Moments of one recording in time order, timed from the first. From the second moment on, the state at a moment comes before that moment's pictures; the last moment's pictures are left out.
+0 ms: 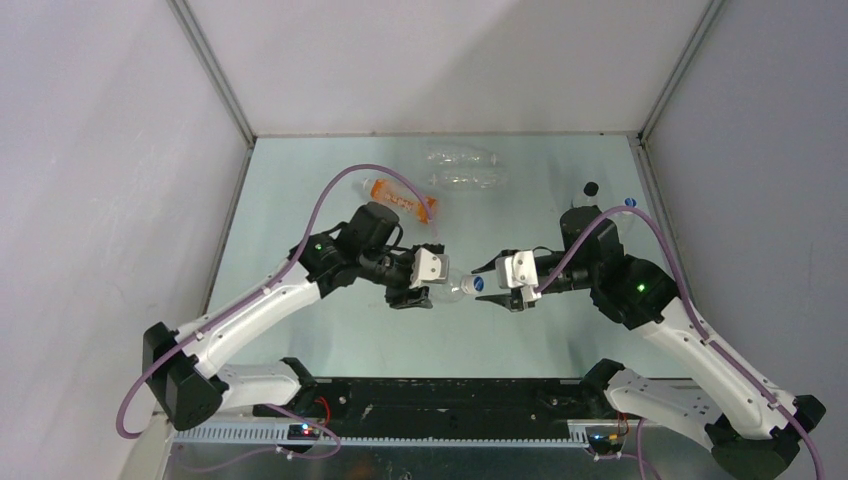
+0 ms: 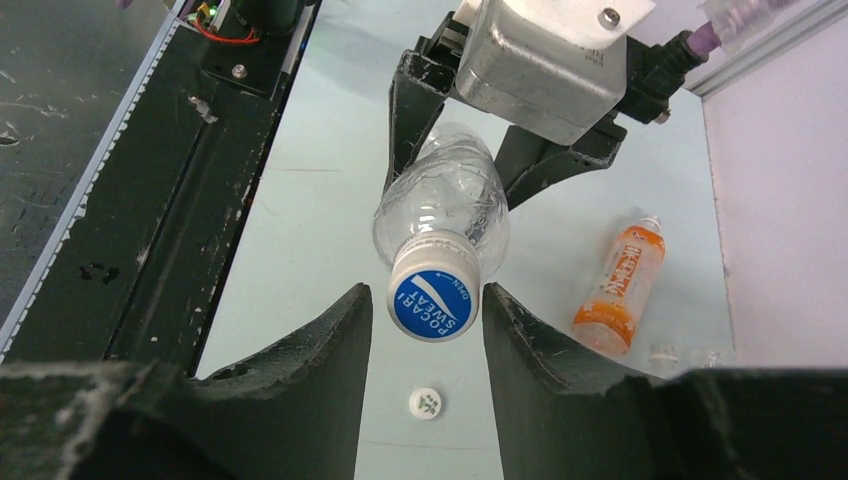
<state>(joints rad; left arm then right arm) -0.78 1.20 1.08 -0.69 0.63 0.69 0.72 0.90 1.05 -0.60 -0.81 -0.78</state>
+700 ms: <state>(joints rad) -0.83 1.09 0.95 -0.48 0.34 0.64 0.73 0.94 1.03 -0.45 -0.63 -0.35</state>
